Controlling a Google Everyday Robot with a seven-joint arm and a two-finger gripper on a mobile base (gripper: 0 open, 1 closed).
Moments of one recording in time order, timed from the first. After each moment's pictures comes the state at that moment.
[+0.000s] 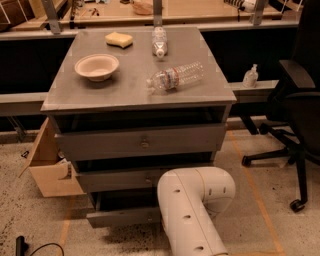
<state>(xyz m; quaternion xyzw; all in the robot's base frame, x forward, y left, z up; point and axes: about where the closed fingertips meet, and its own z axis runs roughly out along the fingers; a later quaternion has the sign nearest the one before) 0.592 -0.032 0.136 -0.65 0.64 -0.13 0.39</state>
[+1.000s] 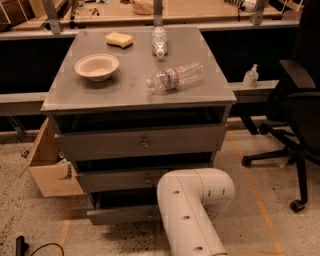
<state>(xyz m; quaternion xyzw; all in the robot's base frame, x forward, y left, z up) 0.602 -0.033 0.138 -0.65 0.63 -0.15 0.40</state>
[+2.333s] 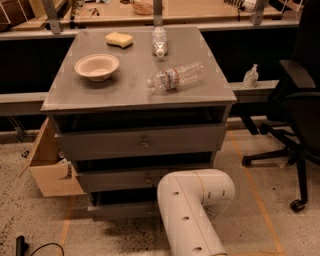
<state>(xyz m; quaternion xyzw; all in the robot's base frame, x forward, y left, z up) 0.621 -0.037 0.139 -0.65 0.62 -0.17 0.42</state>
